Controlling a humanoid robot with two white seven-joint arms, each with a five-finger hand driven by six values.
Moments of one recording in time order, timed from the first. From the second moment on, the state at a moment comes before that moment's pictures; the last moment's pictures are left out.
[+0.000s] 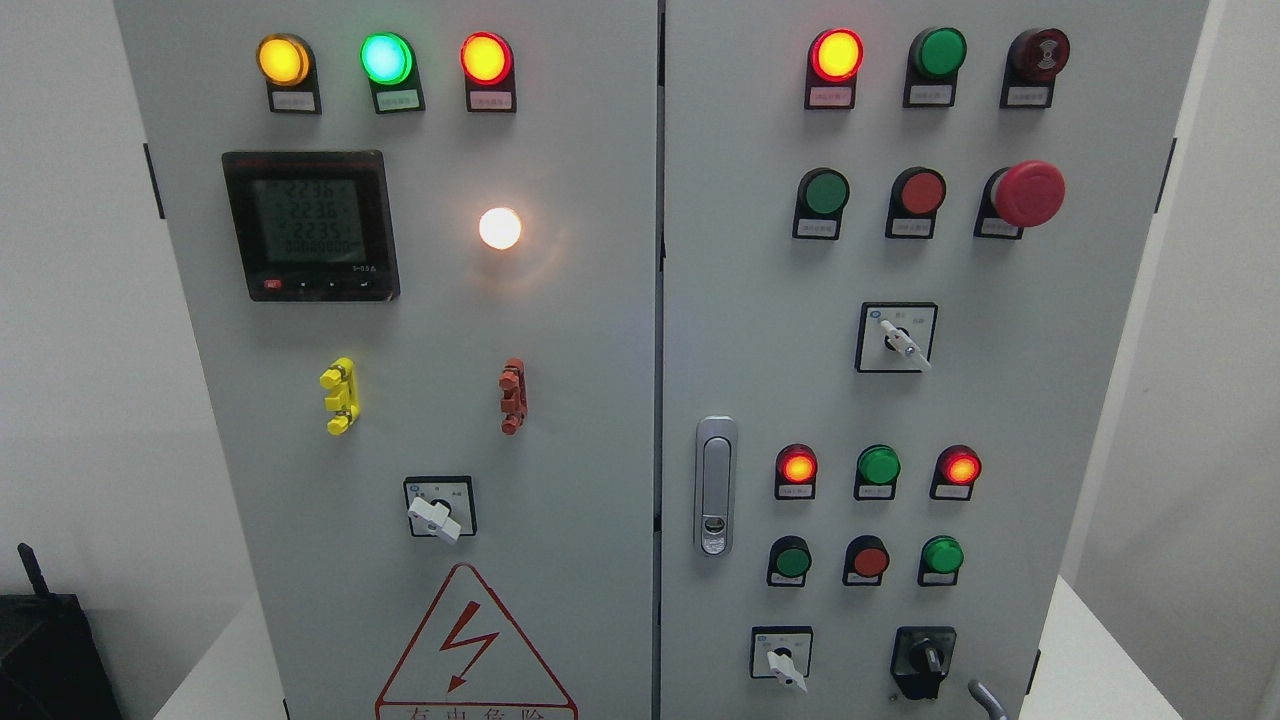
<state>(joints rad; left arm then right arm) -0.05 -0.08 0.07 0.10 -0.08 -0.10 -0.12 0.06 0.00 -0.06 -1.74 -0.08 -0.15 0.03</state>
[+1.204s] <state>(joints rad) -0.05 -0.08 0.07 0.10 -0.08 -0.10 -0.12 0.04 0.00 -0.01 -1.73 -0.07 -0.15 0.03</state>
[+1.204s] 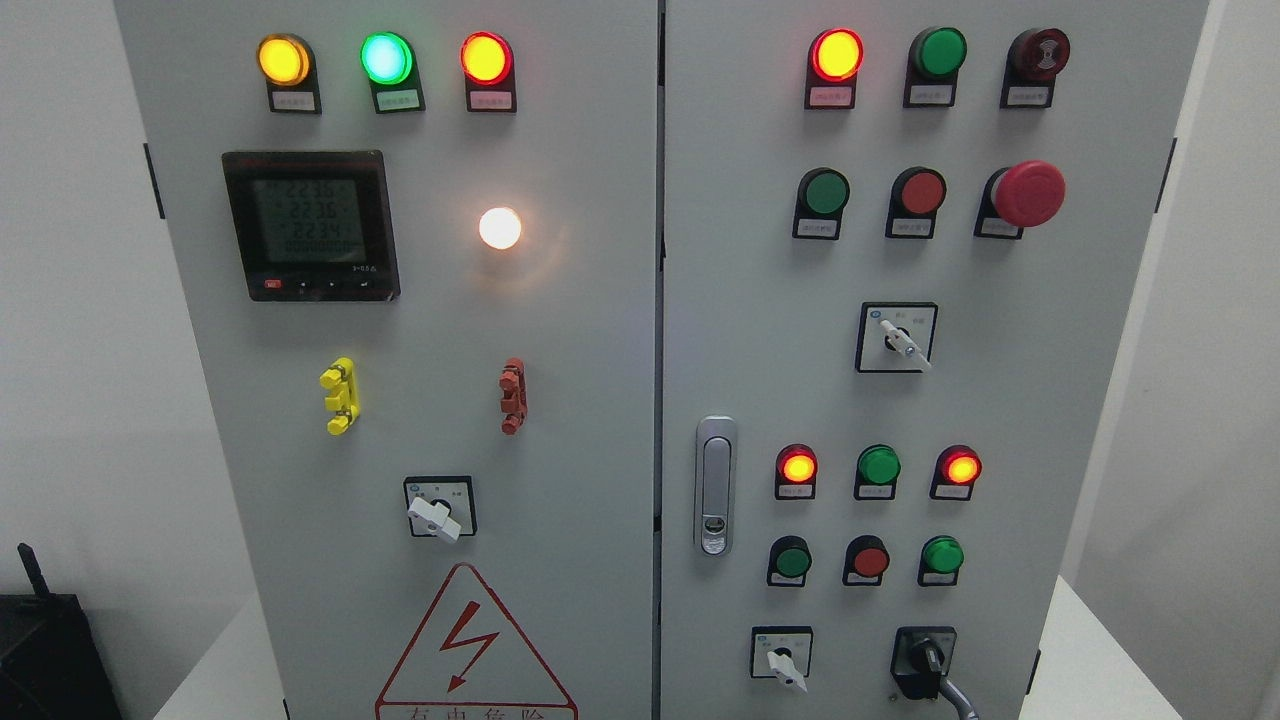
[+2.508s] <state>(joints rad) -0.05 -0.08 0.07 0.10 -0.08 -0.10 -0.12 0.06 0.00 0.02 -1.75 -0.06 -0.15 0.03</state>
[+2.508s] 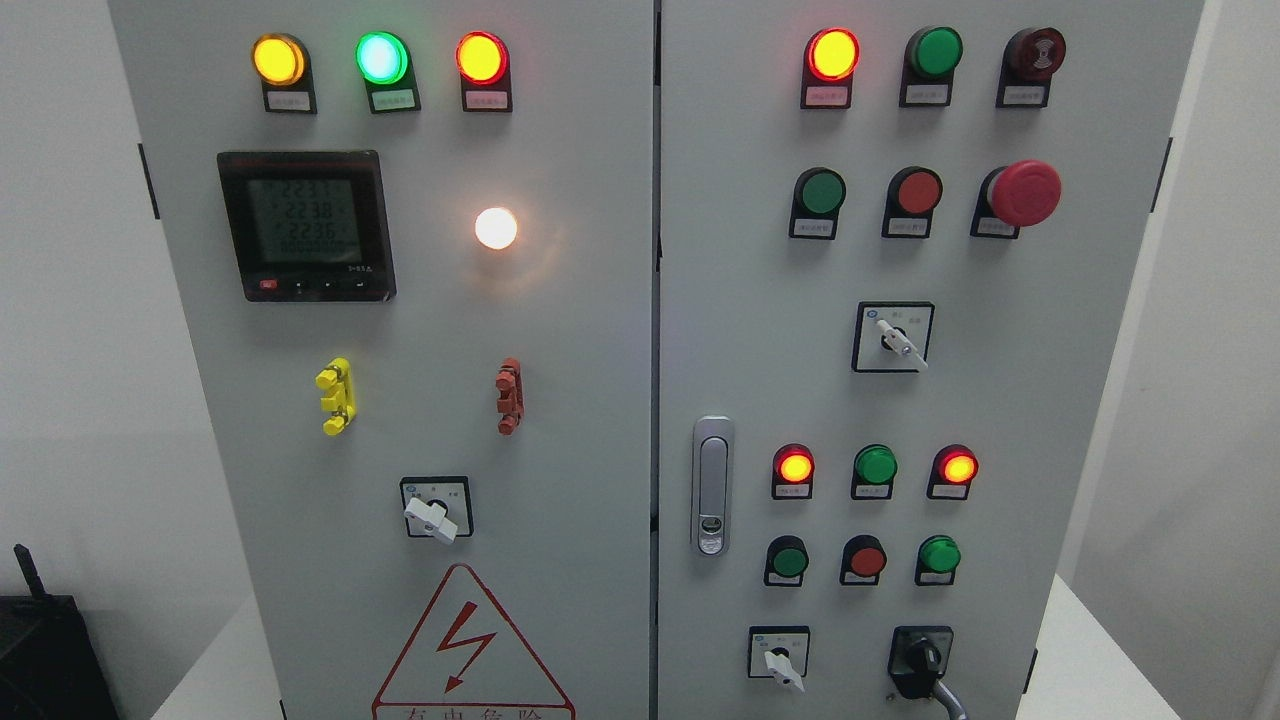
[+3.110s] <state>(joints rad) -0.05 -0.08 0.07 0.10 -0.08 -0.10 -0.12 0.06 0.00 0.03 -1.75 -0.06 -0.15 0.02</state>
